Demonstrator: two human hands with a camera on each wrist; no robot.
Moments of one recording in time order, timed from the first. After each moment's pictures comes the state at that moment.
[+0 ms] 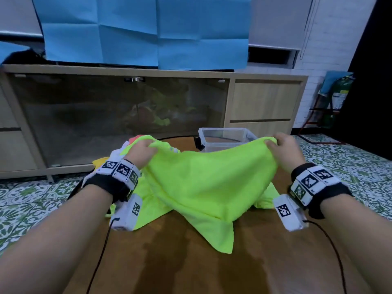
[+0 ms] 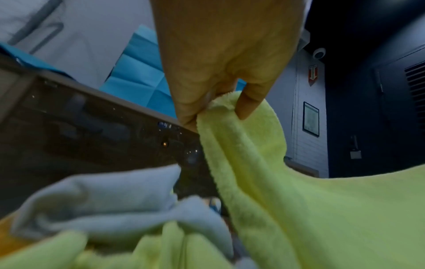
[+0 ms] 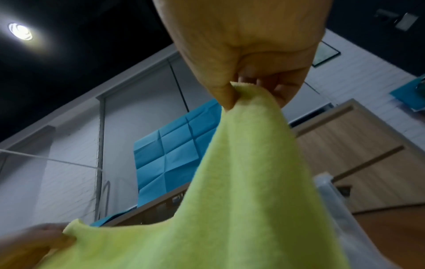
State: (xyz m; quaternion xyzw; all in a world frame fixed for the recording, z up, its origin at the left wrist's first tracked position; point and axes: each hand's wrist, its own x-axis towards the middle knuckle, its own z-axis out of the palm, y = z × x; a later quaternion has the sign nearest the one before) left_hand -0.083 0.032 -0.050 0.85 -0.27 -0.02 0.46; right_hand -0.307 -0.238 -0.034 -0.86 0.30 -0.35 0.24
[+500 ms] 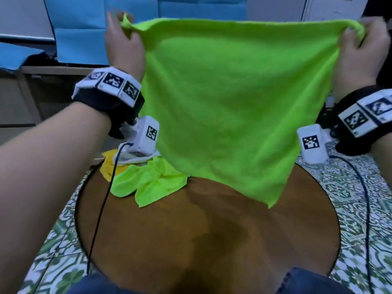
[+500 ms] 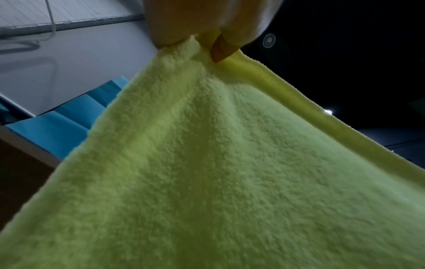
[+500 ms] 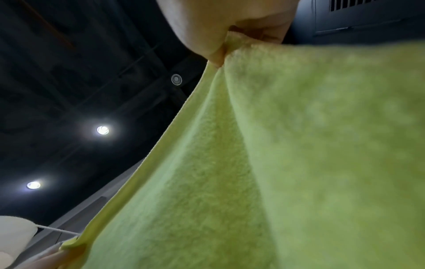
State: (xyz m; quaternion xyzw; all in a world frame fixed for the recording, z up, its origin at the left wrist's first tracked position) left_hand -0.163 0.073 0.133 0.65 -0.28 0.38 0.60; right_hand -0.410 -0.193 0.132 -0.67 0.20 -0.69 0.19
